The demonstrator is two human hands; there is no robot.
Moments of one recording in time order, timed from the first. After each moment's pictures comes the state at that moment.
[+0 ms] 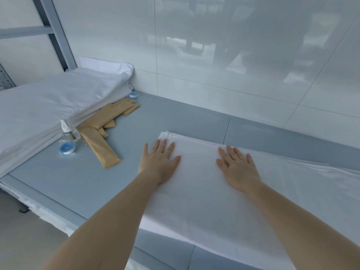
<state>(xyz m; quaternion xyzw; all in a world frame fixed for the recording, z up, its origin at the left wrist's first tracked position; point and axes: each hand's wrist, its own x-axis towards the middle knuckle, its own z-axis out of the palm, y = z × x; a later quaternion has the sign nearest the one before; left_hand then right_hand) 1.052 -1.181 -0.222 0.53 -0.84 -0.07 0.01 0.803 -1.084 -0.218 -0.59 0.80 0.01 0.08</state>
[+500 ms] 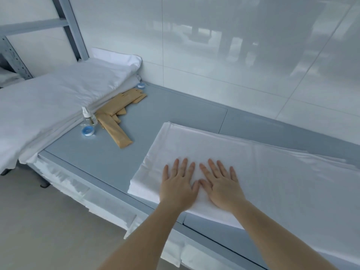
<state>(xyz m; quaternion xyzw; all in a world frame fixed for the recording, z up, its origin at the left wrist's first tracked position) 1.040 -1.014 -0.221 0.53 -0.84 -0.10 0.02 0.880 -0.972 -0.205 -0.66 0.75 0.04 0.10</state>
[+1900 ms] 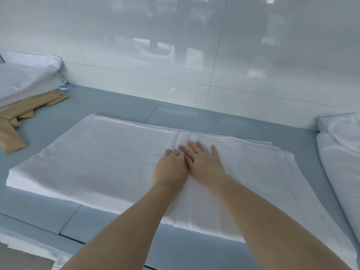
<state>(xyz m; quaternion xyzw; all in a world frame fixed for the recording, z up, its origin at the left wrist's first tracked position) 0.795 -0.976 -0.229 0.43 -0.88 -0.06 0.21 0.667 -0.942 -0.220 -0.64 0.77 -0.04 0.06</state>
